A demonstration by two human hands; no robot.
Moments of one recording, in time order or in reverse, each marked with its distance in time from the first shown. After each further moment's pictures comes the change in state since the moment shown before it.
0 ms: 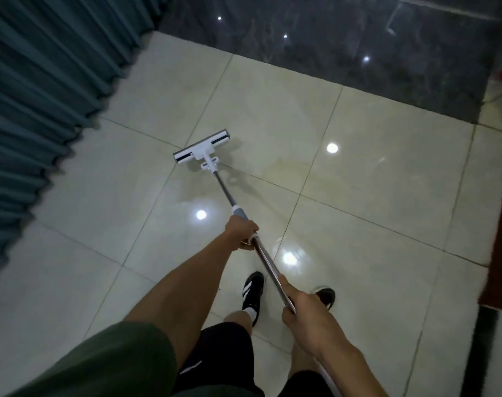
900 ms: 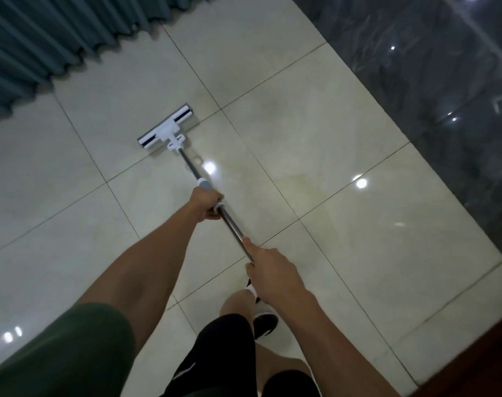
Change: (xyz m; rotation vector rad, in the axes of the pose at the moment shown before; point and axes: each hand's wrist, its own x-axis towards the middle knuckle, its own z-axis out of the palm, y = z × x) left_hand 0.073 0.049 -0.049 -0.629 0.313 -0.122; right_hand 0.155 -0.072 -0.143 -0.673 -0.246 -0.364
